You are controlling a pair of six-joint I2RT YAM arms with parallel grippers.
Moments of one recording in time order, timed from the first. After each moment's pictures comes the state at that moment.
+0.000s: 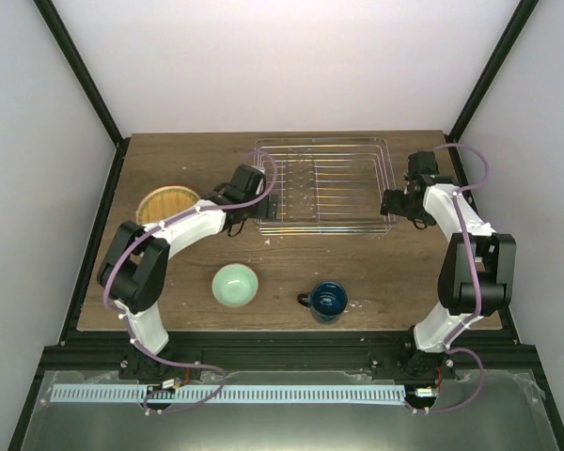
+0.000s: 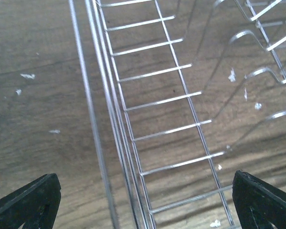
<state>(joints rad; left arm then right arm) -0.54 1.79 1.22 -0.26 -0.14 -0.29 -0.03 1.65 1.23 -0.73 0.05 0.19</state>
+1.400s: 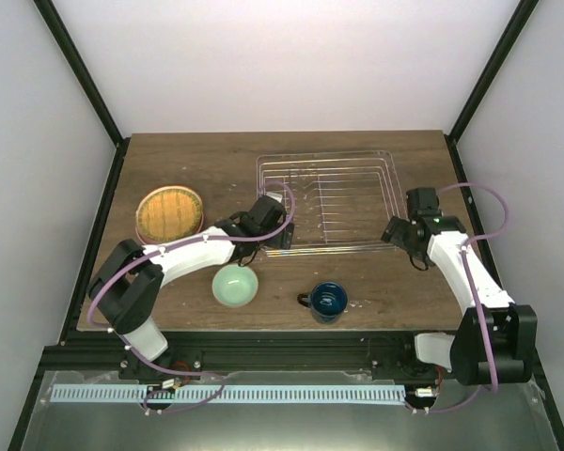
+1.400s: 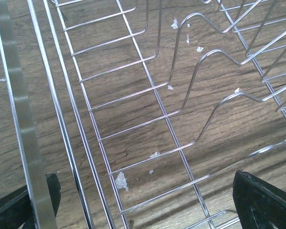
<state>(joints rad) -0.78 1.66 1.05 -0.26 -0.26 -0.40 0.04 1.23 0.88 -0.78 0.14 0.52</state>
